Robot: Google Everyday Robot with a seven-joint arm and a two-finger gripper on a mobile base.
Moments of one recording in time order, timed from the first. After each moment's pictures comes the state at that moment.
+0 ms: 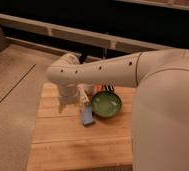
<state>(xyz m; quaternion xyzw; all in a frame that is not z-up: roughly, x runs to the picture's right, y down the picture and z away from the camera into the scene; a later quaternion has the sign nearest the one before) -0.108 0.103 0.703 -0.26 0.23 0.64 0.68</state>
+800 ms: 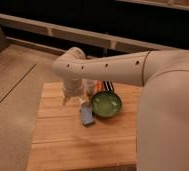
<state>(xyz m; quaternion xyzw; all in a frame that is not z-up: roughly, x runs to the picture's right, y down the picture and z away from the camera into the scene) -0.087 0.046 0.724 -0.25 0.16 0.61 0.73</state>
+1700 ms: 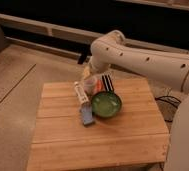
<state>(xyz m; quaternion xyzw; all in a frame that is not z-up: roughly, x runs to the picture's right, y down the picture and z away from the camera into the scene) 0.029 -0.092 0.746 -0.14 0.00 0.58 0.80</state>
